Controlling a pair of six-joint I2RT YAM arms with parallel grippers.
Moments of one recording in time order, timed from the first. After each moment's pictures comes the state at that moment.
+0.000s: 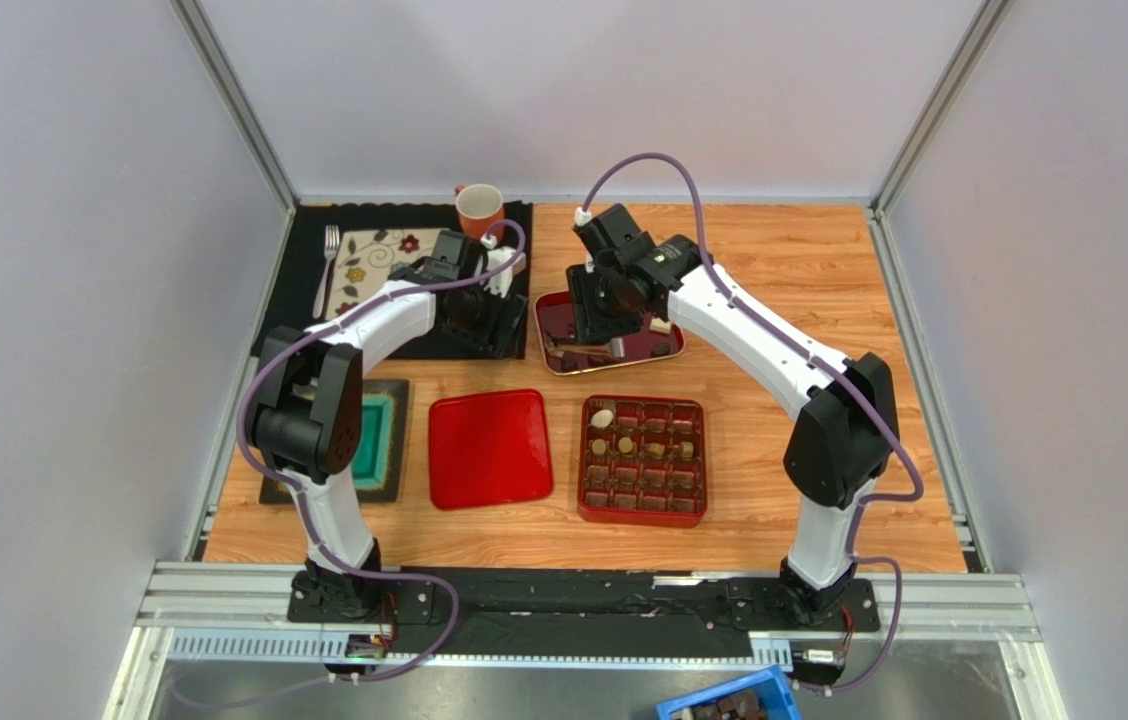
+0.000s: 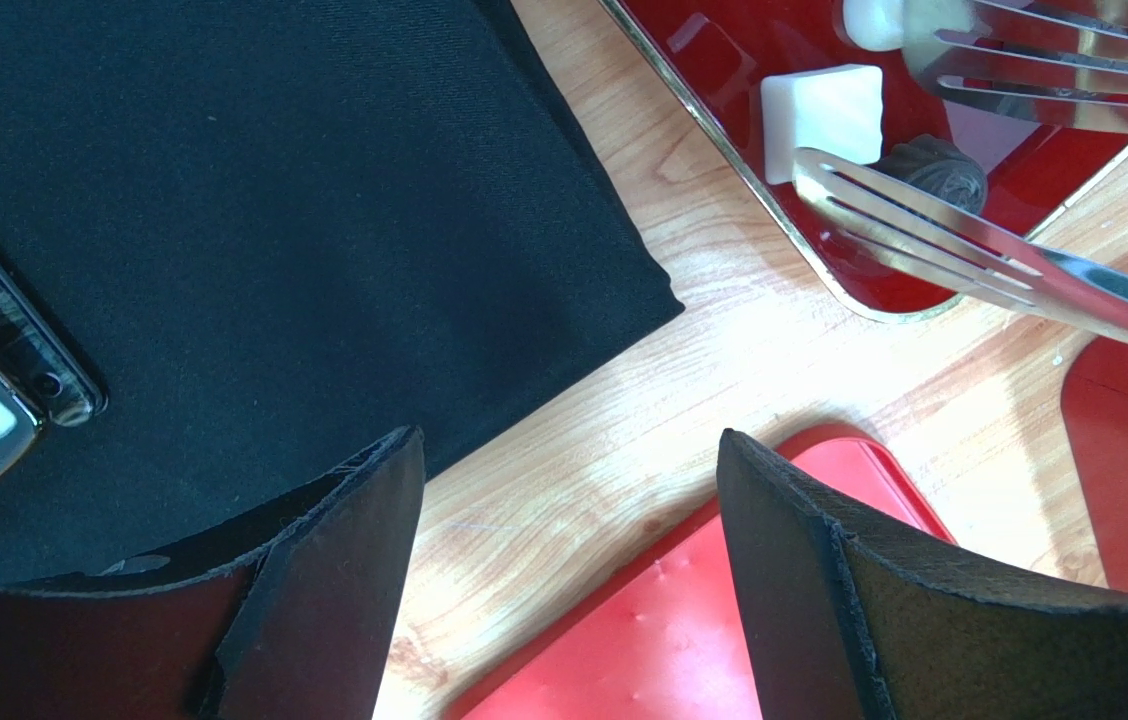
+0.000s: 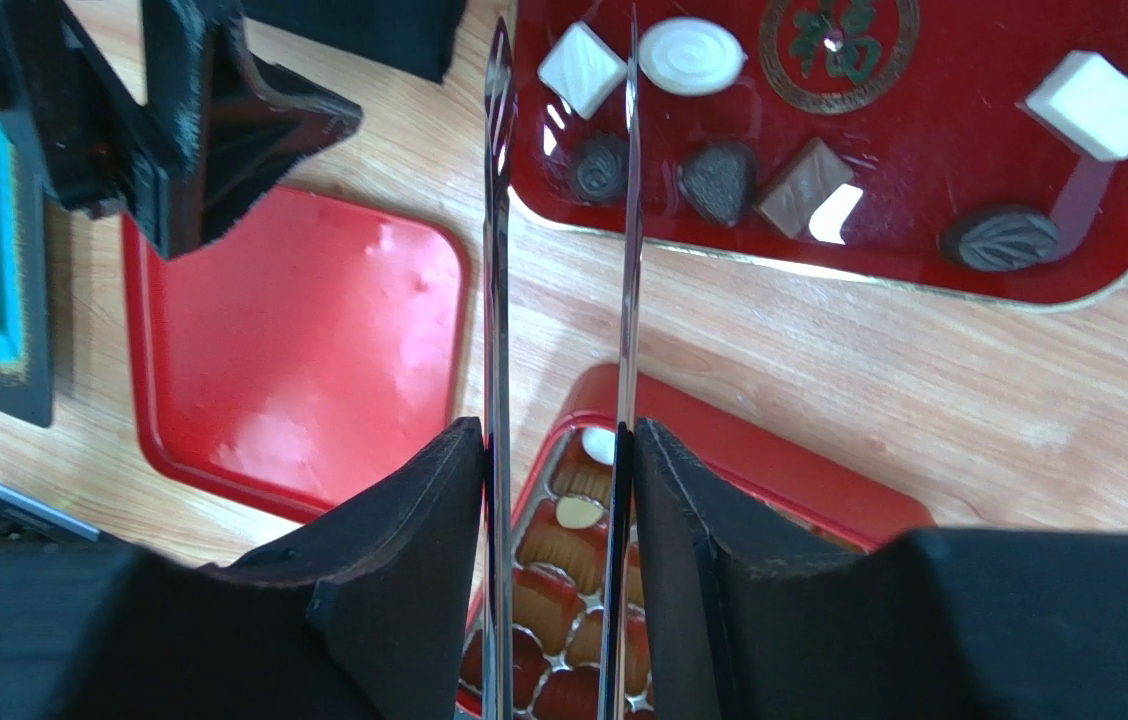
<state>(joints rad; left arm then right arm) -0.33 1.84 1.30 -0.48 0.25 0.12 0.68 1.84 1.74 -0.88 0.00 0.41</state>
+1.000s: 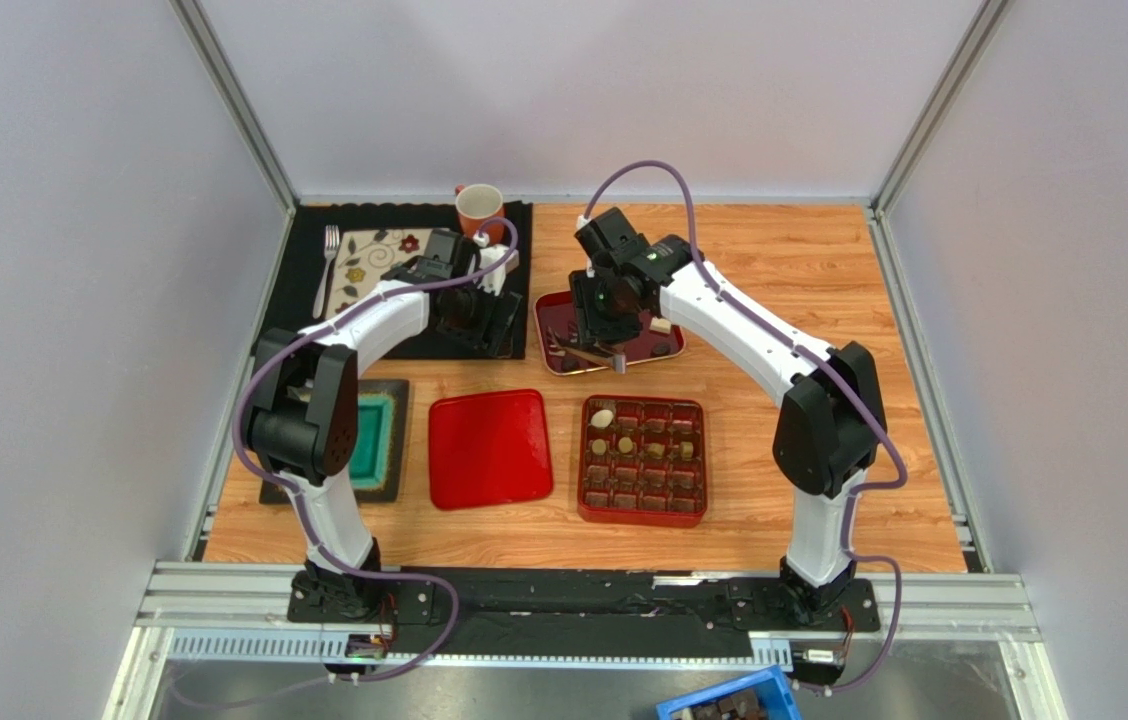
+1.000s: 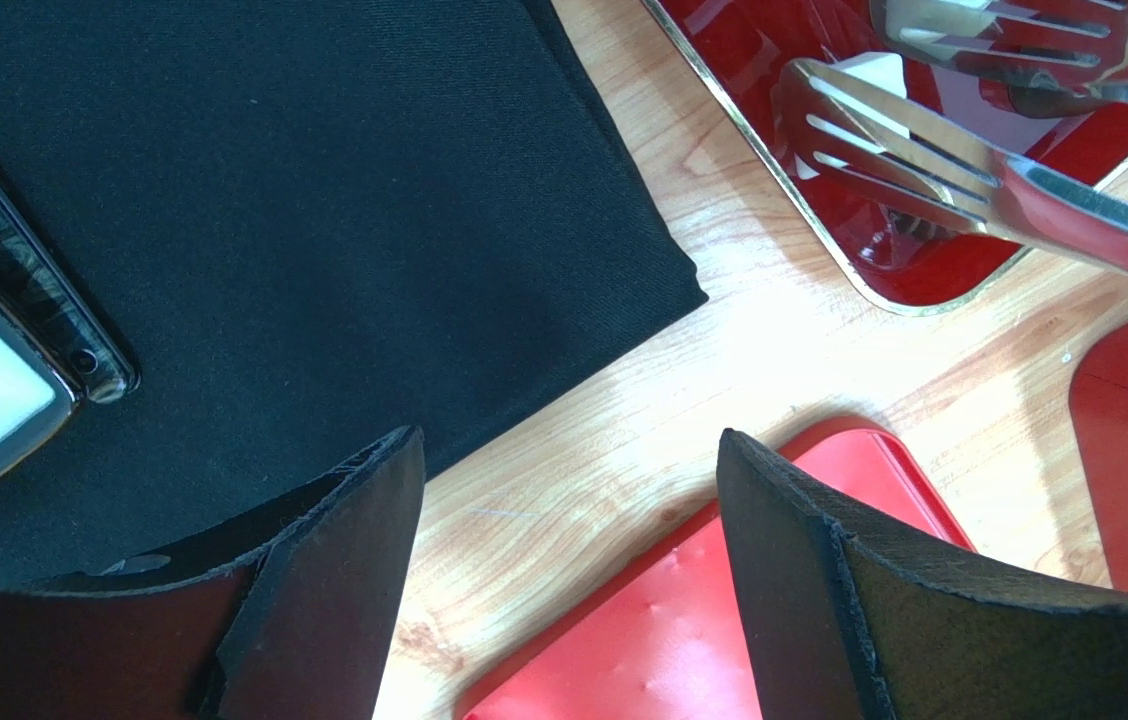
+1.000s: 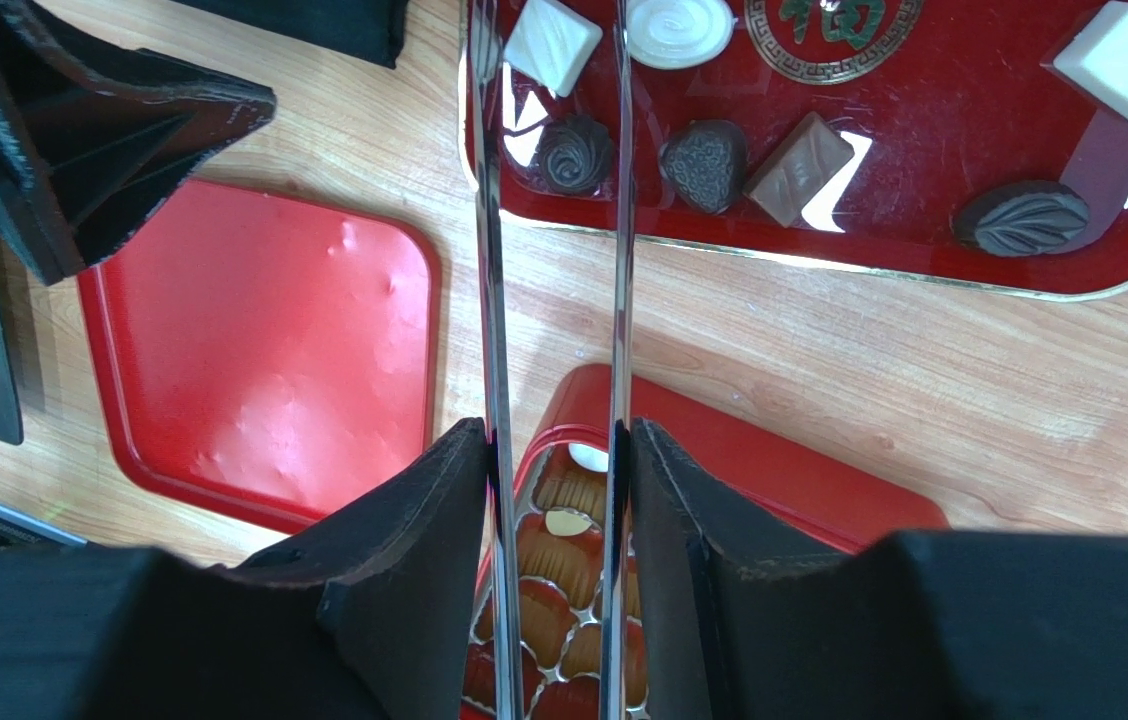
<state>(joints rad) -0.31 1.82 1.29 -0.48 0.26 0.12 0.65 1.90 1.74 -0.89 -0.02 0.43</state>
